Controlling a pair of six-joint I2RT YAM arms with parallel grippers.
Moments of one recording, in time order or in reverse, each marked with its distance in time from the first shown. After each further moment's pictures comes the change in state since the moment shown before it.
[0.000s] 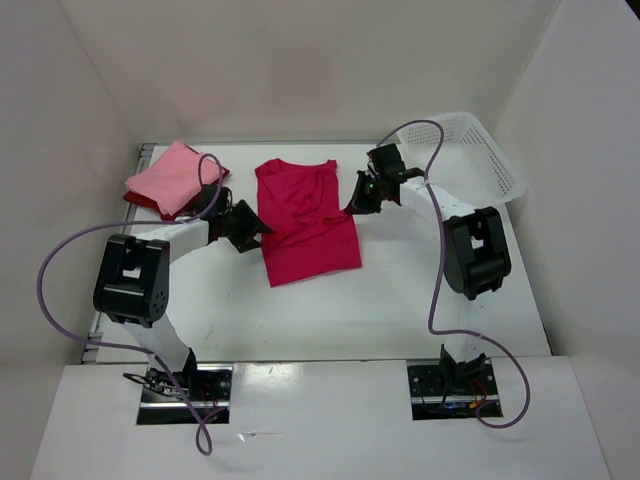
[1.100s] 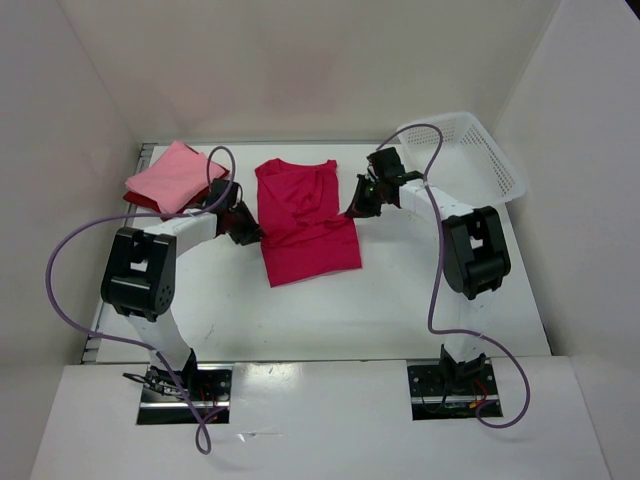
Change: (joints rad) left arm -0.063 0.058 0.097 -0.099 -0.195 0.113; right arm -0.001 0.003 -0.031 0.019 -0.008 0.000
